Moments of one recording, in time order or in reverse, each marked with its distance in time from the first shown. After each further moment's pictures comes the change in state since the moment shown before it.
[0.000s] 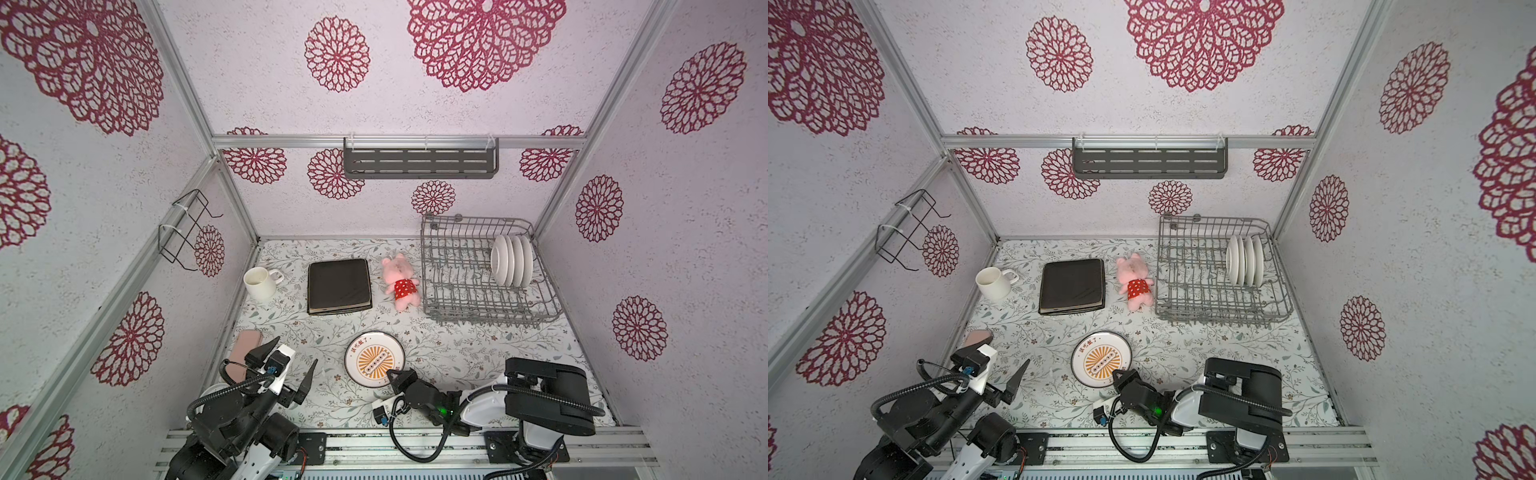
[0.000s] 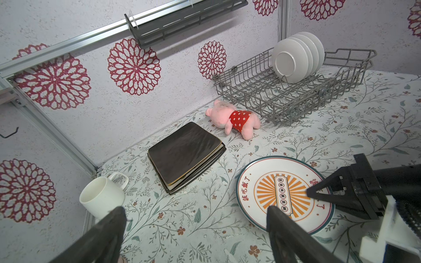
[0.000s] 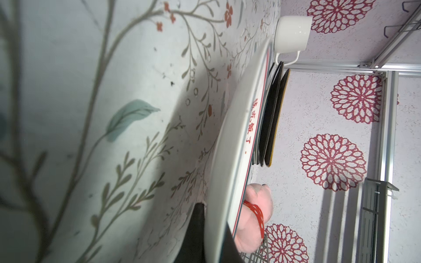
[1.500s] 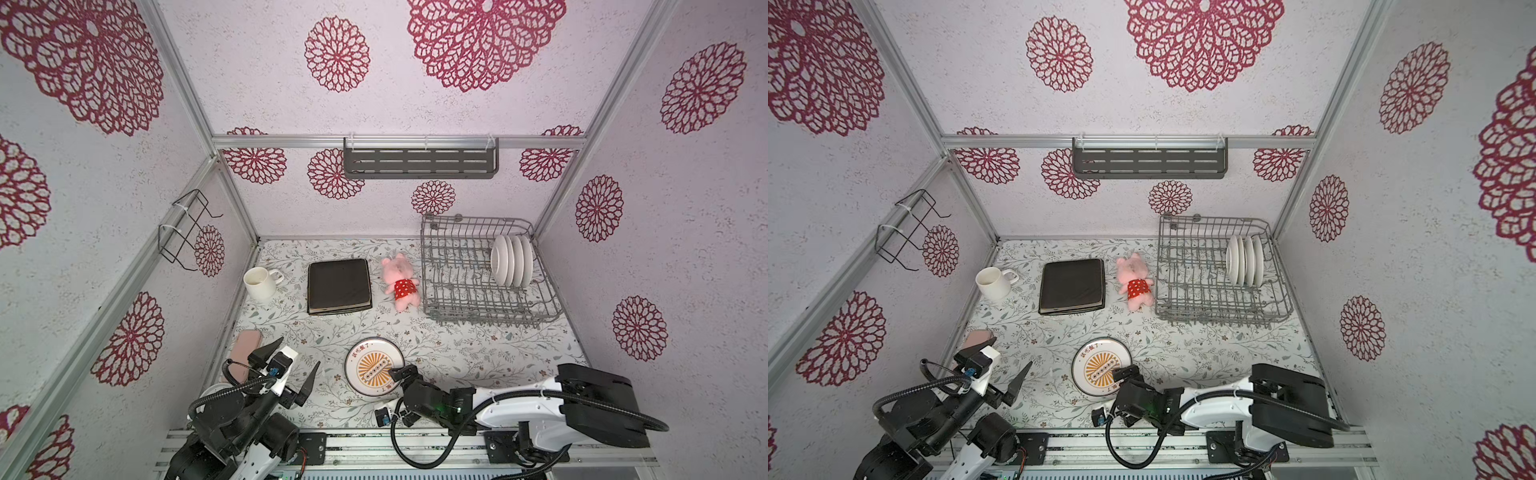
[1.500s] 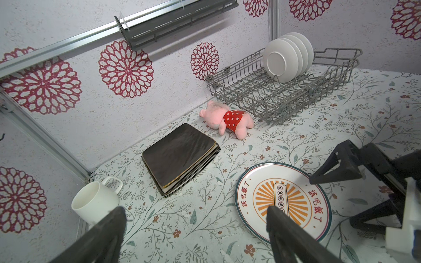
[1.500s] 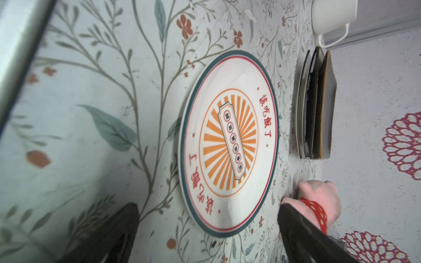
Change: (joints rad) left arm -0.019 0.000 -0.008 0.000 0.017 0.008; right arm 0.037 -0.300 0.105 -0.660 -0.153 0.481
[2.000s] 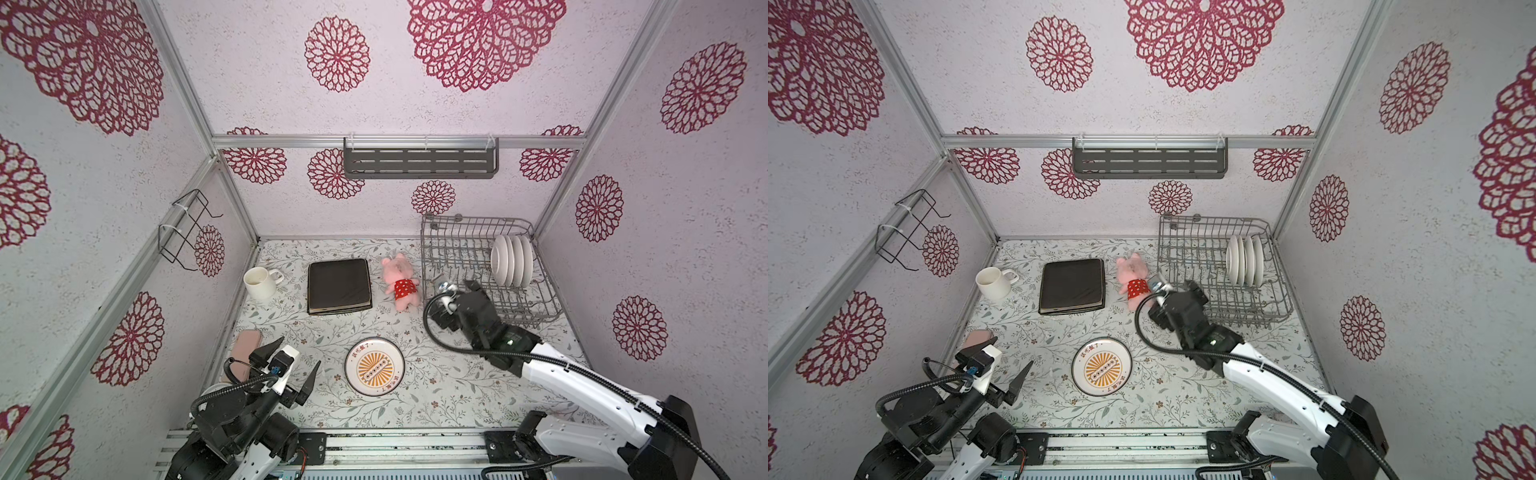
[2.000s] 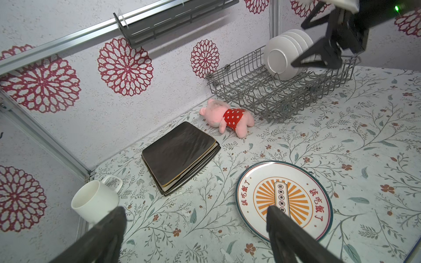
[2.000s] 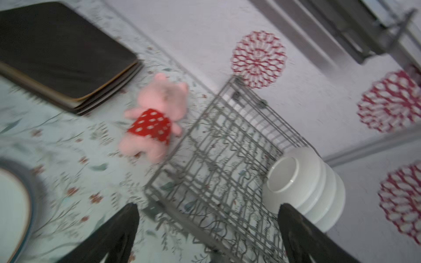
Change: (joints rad) left arm 0.000 0.006 -0.004 0.003 -0.004 0.001; right arm -0.687 -0.291 0.376 -0.331 0.172 0.542
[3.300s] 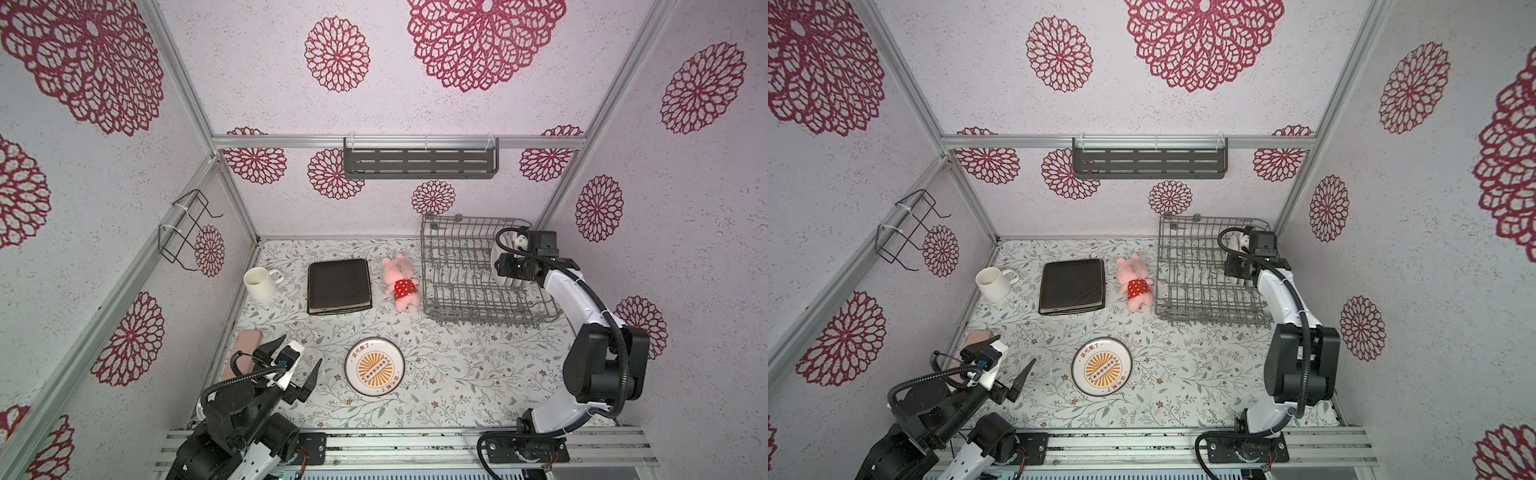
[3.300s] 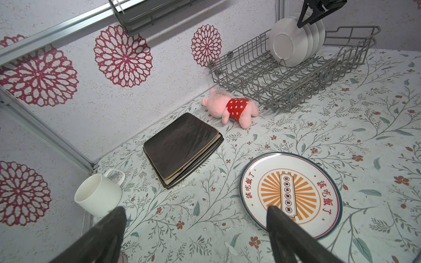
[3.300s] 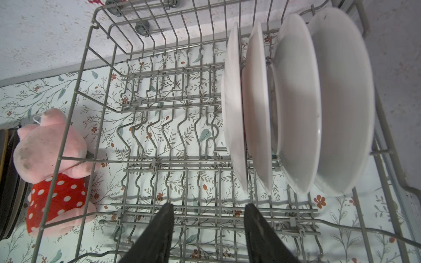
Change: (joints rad) left arm -0.001 0.051 -0.006 0.001 -0.026 0.016; right arm -0.761 0.528 0.440 -0.274 -0.690 0.335
